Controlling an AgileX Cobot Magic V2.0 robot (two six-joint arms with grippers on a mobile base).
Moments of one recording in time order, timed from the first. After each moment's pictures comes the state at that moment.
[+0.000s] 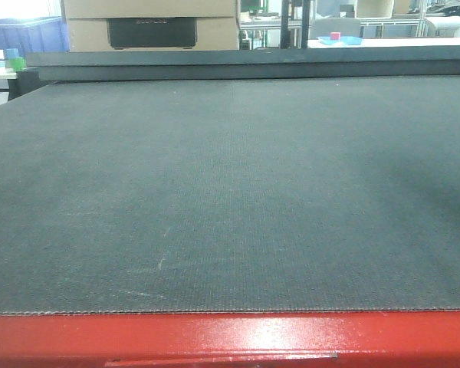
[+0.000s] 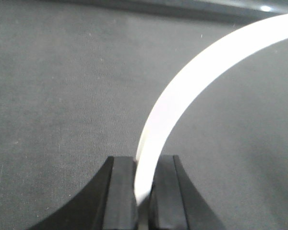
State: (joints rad) left arm -0.31 1.04 -1.07 0.02 0.49 -0.24; right arm 0.12 1.04 -1.10 0.10 0.62 0.07
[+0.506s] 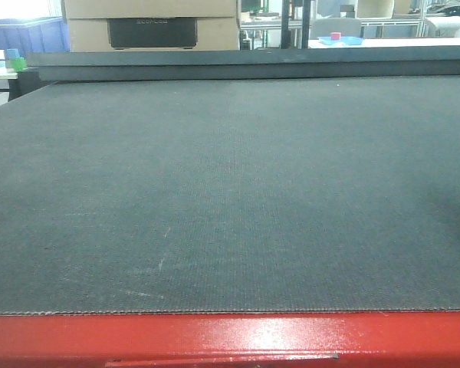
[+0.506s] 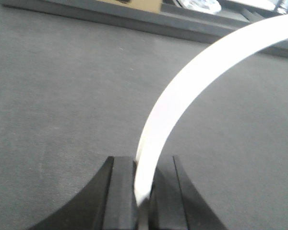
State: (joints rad) left arm -0.21 0.76 -0.72 0.02 0.31 -0.24; right arm 0.12 0.60 -0.79 0.10 0.51 0.06
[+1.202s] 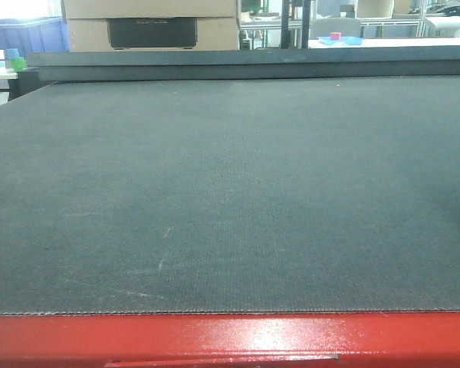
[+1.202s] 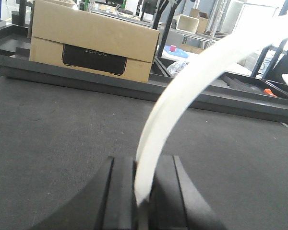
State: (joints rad) left arm -0.20 0.66 -0.71 0.01 0.17 -0.24; right arm 0.12 0.52 -0.79 0.10 0.37 0.06
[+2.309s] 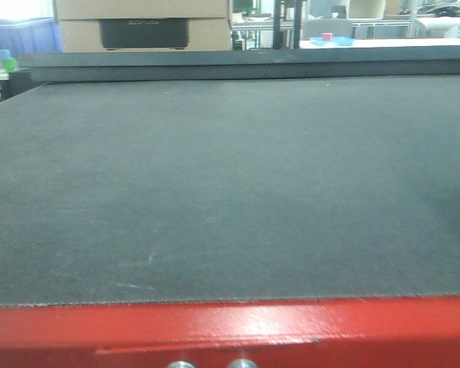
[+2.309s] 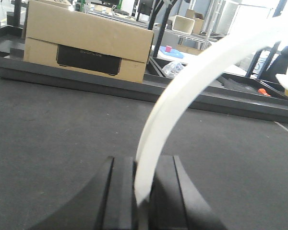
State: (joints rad) left arm -0.20 0.66 -0.71 0.01 0.17 -0.24; right arm 0.12 0.52 -0.79 0.10 0.37 0.05
